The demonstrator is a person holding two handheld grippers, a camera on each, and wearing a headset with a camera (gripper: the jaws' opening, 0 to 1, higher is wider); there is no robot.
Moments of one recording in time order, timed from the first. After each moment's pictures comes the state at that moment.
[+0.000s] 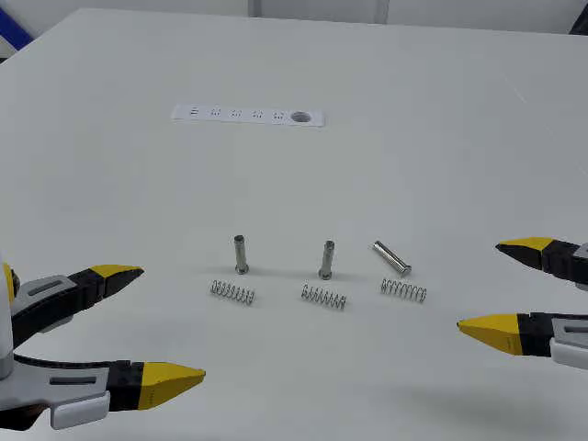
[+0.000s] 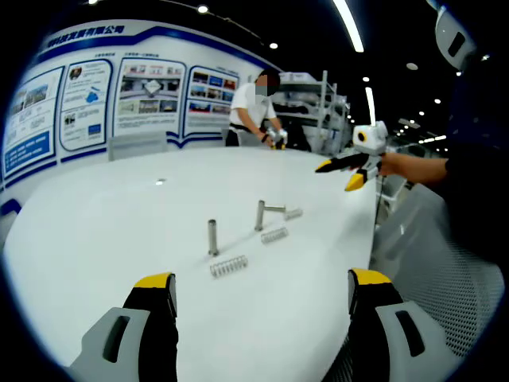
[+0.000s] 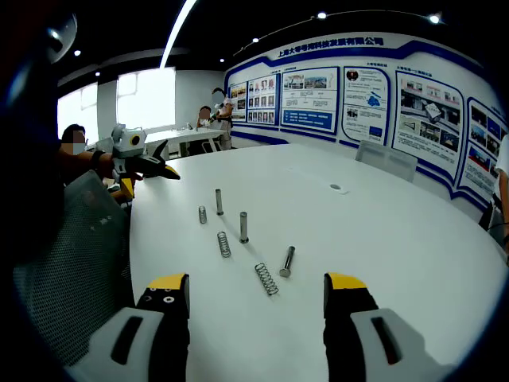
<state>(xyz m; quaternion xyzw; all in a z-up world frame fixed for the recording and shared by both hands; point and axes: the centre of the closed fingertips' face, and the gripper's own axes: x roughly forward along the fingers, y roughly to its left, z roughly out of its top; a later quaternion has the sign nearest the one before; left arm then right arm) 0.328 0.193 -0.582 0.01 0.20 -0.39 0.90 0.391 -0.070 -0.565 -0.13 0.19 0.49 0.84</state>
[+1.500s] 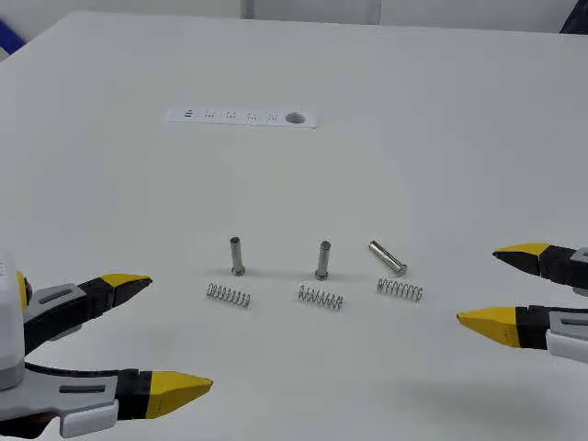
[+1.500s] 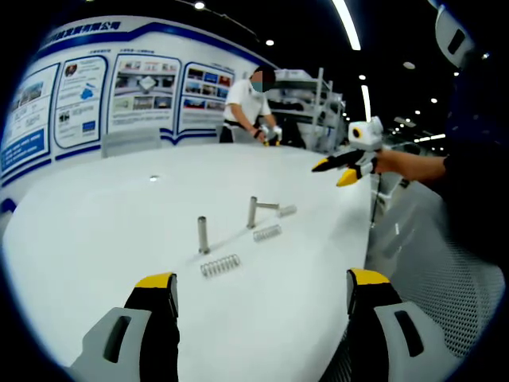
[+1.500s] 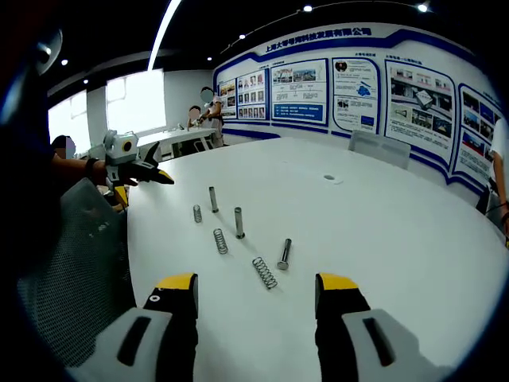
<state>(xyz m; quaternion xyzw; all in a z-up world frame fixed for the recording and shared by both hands) 0.323 0.180 -0.587 0.01 0.21 -0.41 0.89 0.391 -0.077 -0.569 -0.12 0.22 0.47 0.85</state>
